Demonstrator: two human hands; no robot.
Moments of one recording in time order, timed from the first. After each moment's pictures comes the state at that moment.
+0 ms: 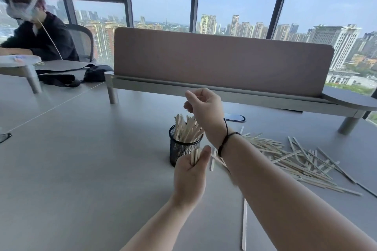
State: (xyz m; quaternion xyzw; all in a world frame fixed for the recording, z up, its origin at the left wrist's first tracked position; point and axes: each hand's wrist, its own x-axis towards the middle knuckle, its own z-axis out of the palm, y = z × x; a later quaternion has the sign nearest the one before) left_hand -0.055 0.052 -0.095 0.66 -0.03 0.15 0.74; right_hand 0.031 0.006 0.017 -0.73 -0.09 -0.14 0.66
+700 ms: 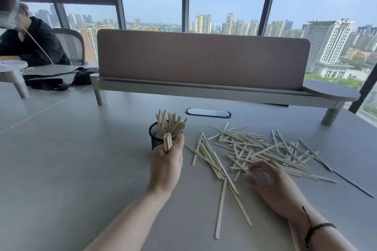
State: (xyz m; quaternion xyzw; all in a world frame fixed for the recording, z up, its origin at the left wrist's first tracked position) left_hand -0.053 0.049 -0.079 0.62 -0.04 0.14 0.77; right_hand -0.069 -0.225 -0.115 -0.94 -0.04 -0.11 0.31
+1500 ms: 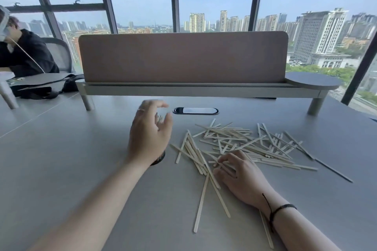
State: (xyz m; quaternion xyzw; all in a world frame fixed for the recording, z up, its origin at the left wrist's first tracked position) left_hand -0.021 0.048 -0.027 0.81 -0.16 0.44 0.34; right_hand -0.057 -0.206 -0.116 -0.95 -0.11 -0.11 0.29
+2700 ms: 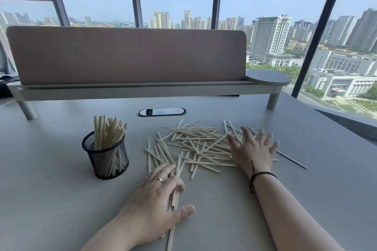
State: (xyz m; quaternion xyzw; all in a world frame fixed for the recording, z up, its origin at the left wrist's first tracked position) left_hand -0.075 0.004 -0.111 0.94 -0.29 -0.01 0.19; right_hand -0.009 -0.294 -0.115 -0.94 0.27 -0.15 0.16
